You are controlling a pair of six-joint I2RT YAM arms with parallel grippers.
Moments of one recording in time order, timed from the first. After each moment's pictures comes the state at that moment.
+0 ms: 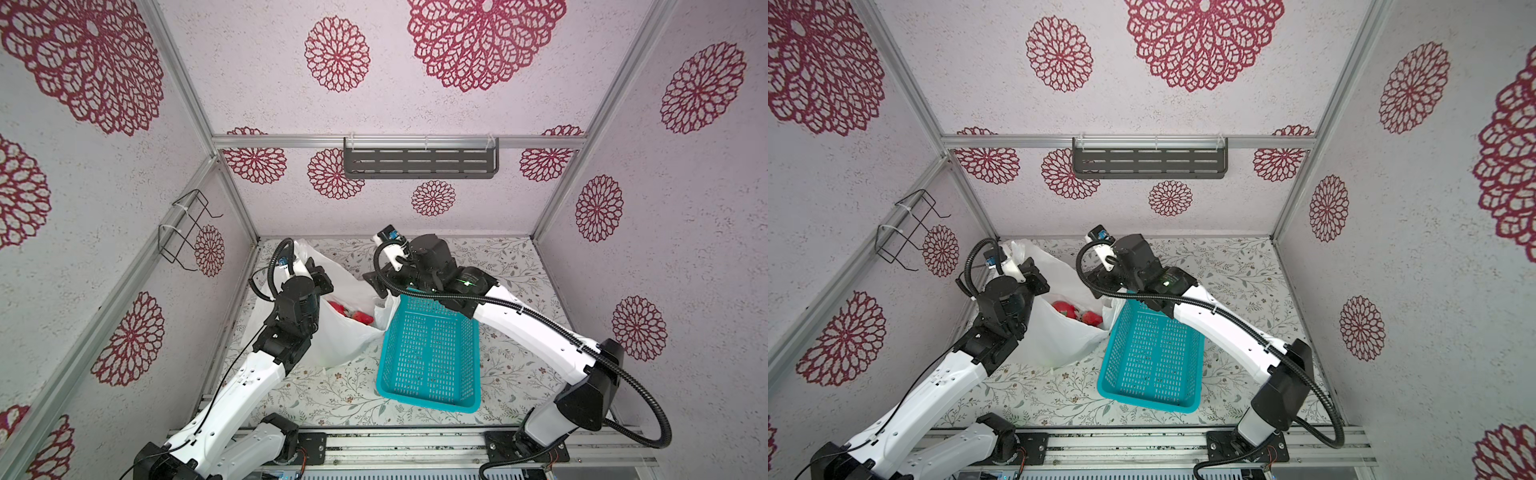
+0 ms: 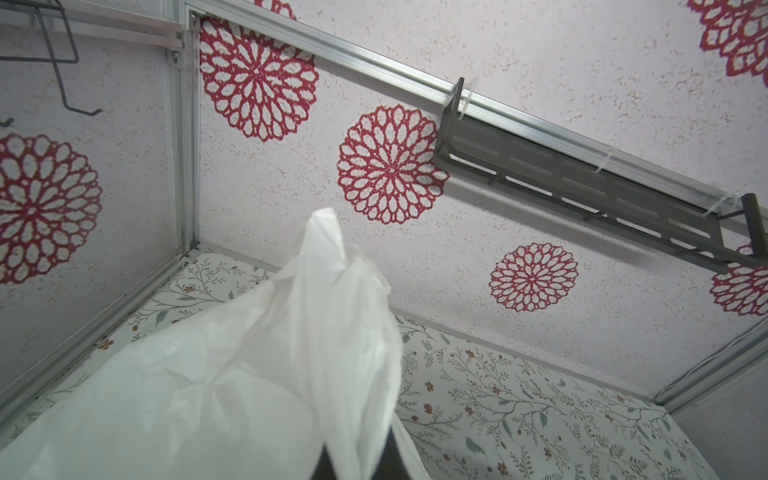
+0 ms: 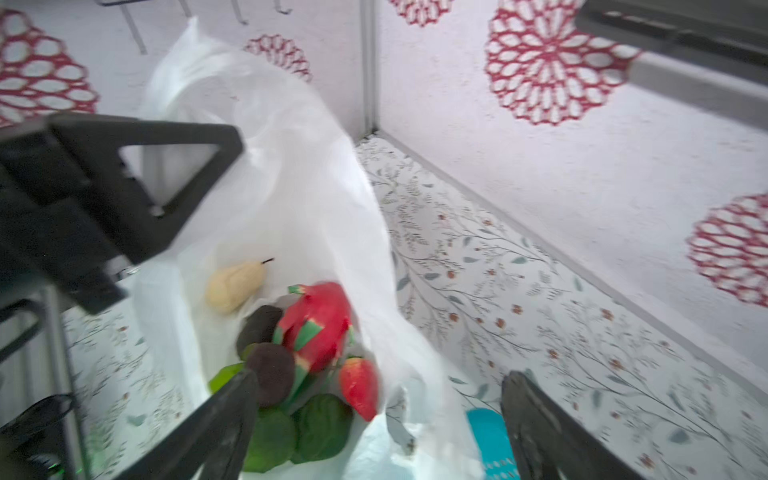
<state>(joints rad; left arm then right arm) -0.43 1.02 0.83 0.08 -0.56 -0.38 0.84 1.59 1.61 -0.46 0.05 0.02</state>
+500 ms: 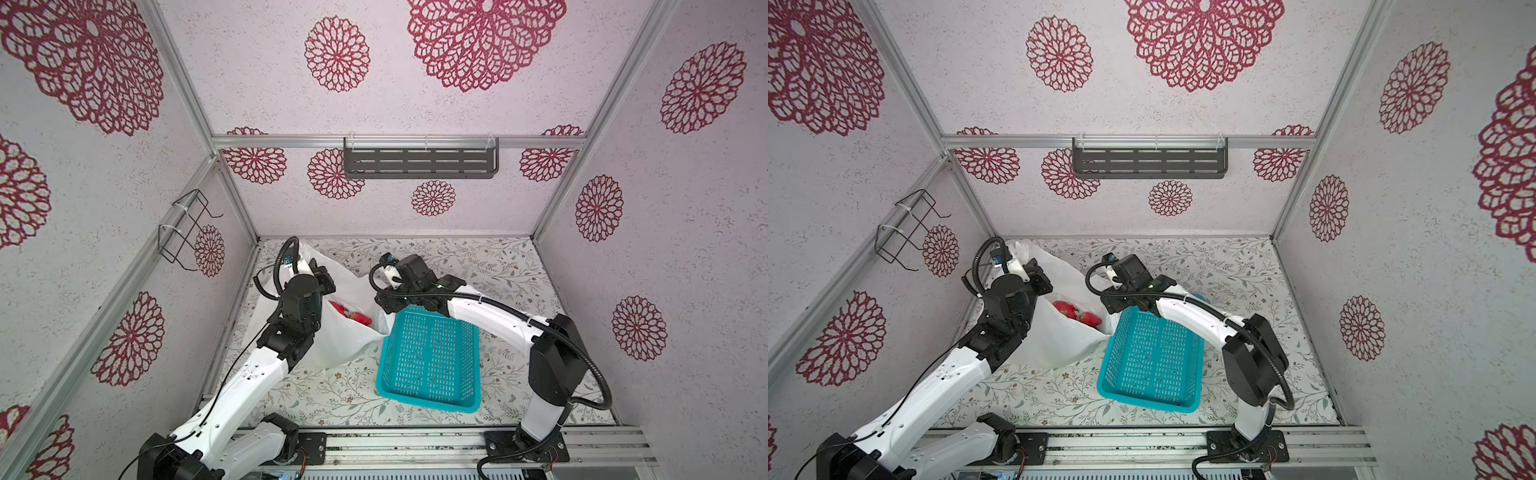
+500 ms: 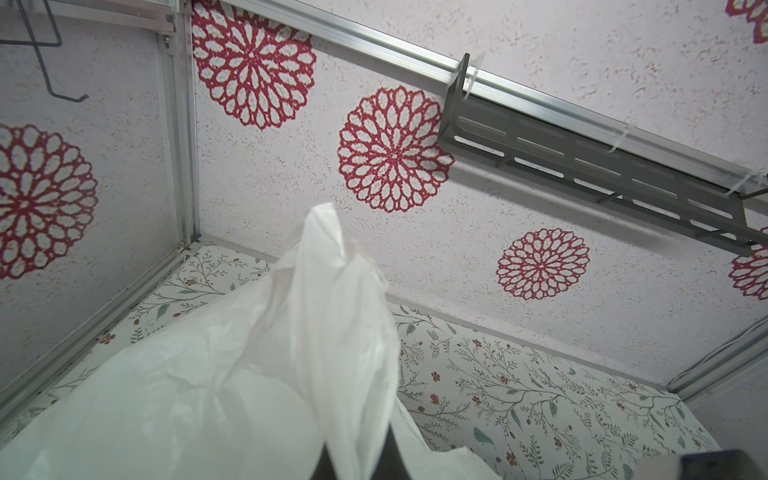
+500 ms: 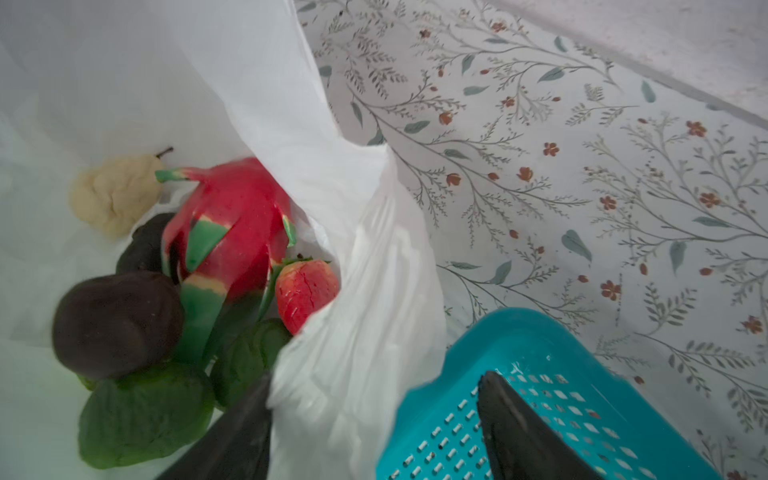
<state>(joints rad) -0.43 1.05 0.83 0.08 -0.56 -0.38 0.80 1.81 1.48 -0.44 -0.06 0.14</state>
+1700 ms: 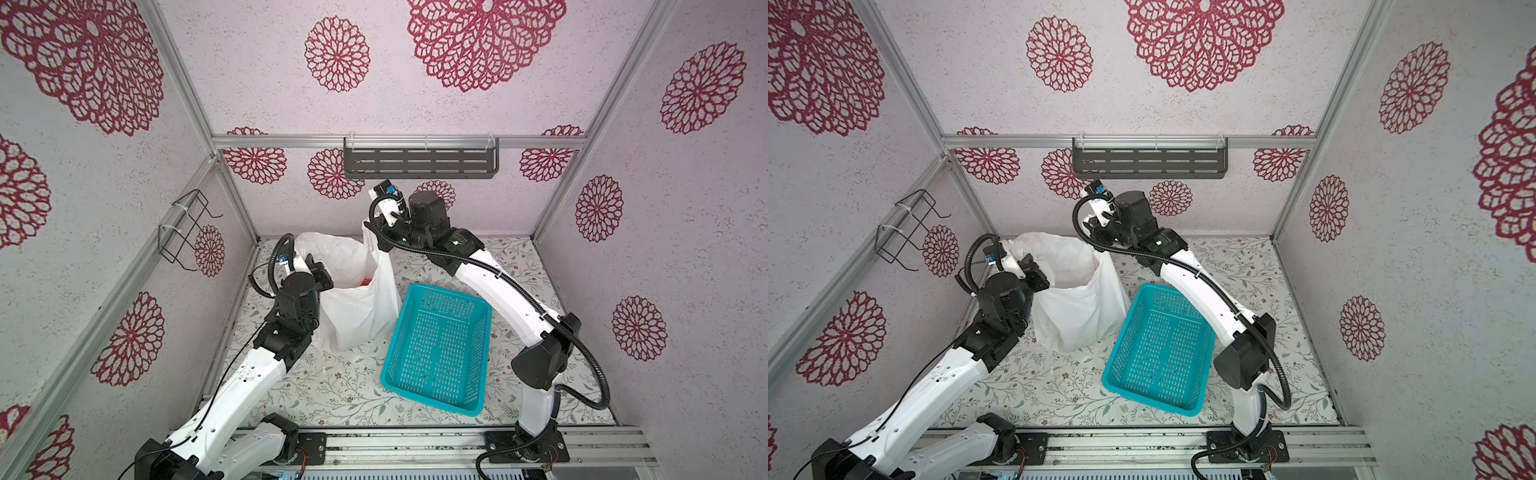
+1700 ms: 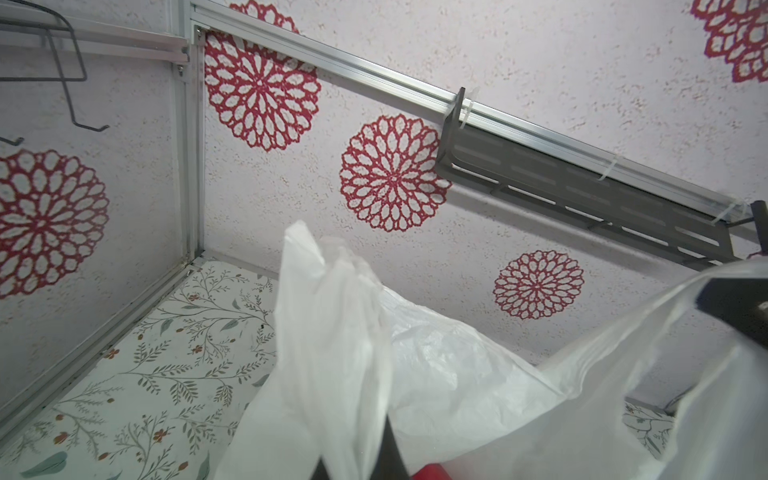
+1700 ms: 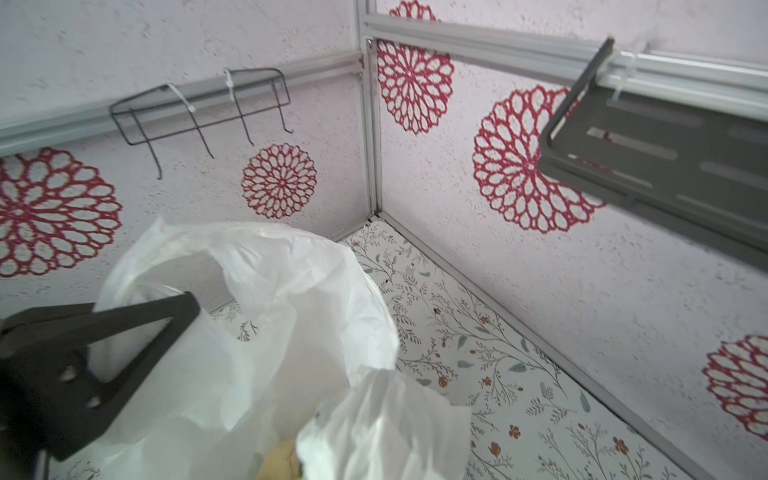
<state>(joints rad) -0.43 1.06 0.87 0.07 -0.54 -0.37 0.71 1.92 2.11 -0.47 -0.21 -0.01</state>
